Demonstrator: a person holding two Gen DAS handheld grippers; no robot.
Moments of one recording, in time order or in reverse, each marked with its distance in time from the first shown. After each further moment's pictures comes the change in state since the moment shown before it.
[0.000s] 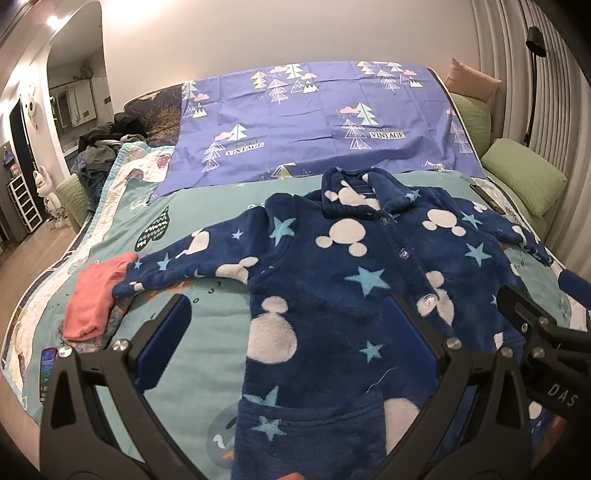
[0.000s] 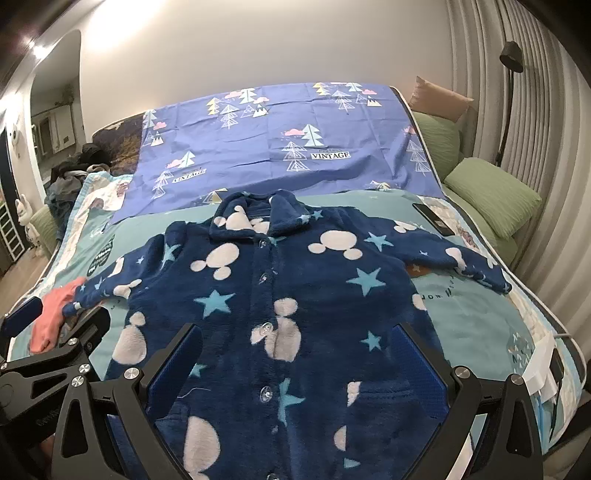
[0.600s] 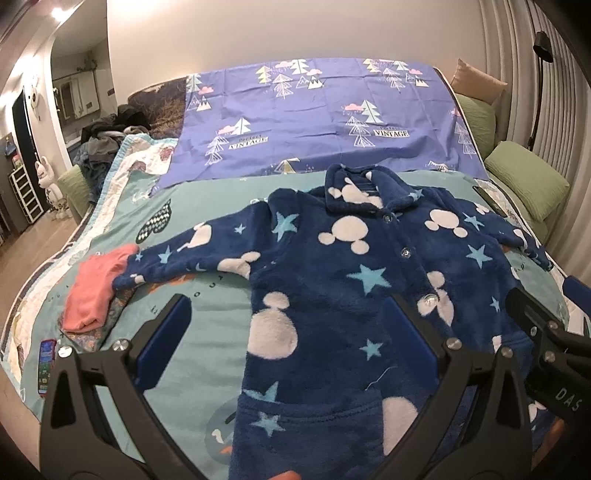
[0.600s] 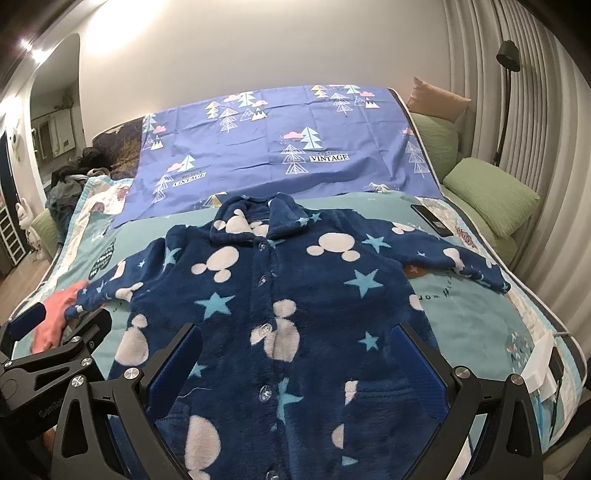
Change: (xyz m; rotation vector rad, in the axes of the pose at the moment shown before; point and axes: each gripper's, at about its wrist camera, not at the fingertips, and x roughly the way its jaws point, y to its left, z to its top) left arm -0.002 0.002 0.001 -0.022 0.013 0.005; right arm -0.006 -0.001 0.000 0.006 -0.007 -0.002
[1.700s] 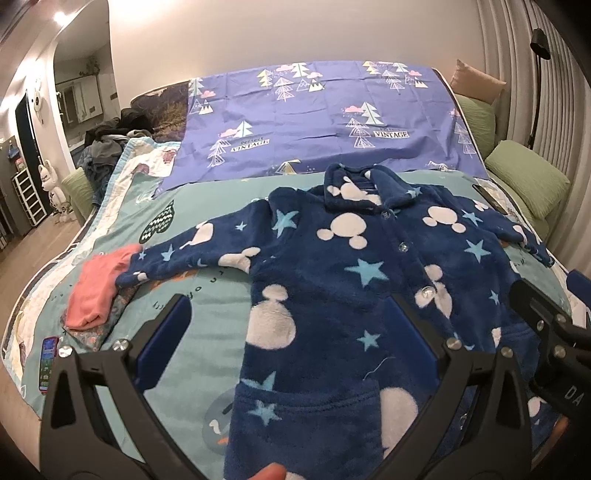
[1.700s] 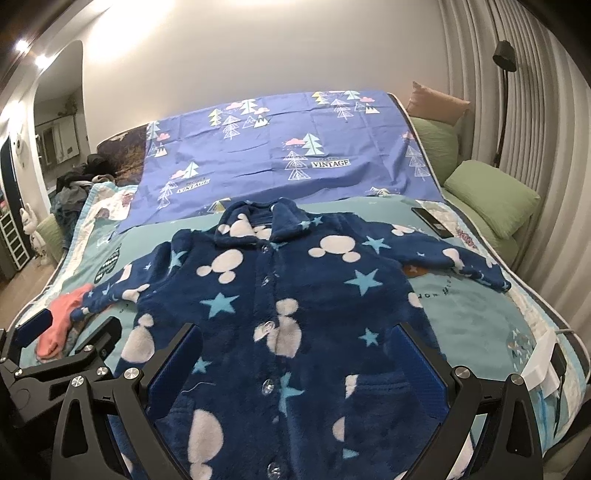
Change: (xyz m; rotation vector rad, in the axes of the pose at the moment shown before) left arm -0.005 -0.005 -0.011 -0.004 -0.005 0.008; right arm -0.011 -0.003 -0.008 0.014 -0.032 0.016
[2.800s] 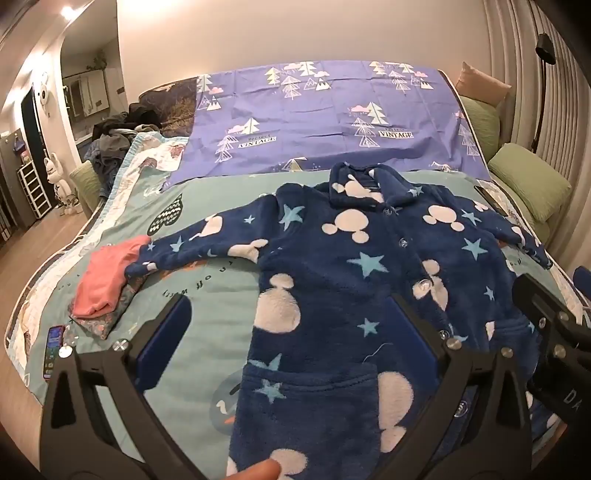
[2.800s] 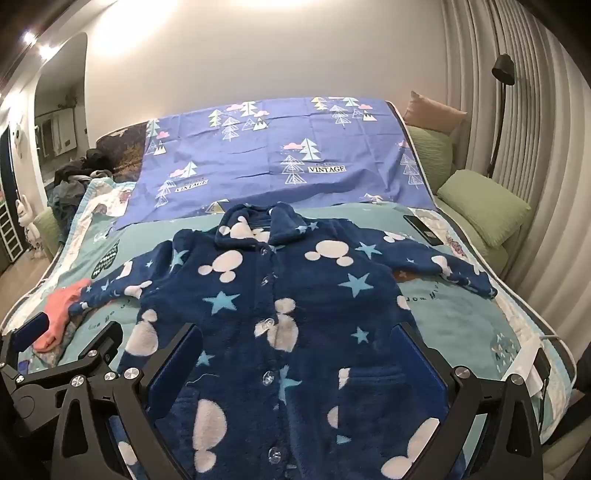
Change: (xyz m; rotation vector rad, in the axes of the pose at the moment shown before) left arm -0.020 0.004 -0.005 -0.019 0.016 0.015; right arm -0.024 0.008 0.000 -0.036 -0.011 -0.038
